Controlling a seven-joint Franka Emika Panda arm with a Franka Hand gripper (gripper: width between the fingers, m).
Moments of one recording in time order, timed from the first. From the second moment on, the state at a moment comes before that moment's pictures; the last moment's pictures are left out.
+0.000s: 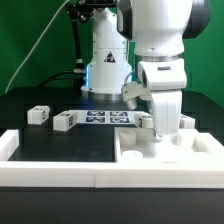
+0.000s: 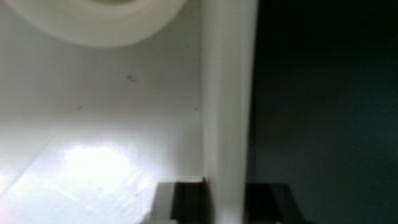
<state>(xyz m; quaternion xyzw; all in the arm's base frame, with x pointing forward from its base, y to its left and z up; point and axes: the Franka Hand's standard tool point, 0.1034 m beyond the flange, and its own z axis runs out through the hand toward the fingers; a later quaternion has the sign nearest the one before) 0.486 0.073 0.014 -0.71 -0.70 0.00 0.07</state>
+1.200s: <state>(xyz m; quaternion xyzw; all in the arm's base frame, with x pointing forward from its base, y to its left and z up) 0.486 0.070 0.014 -0.72 -0.69 0.01 0.07</state>
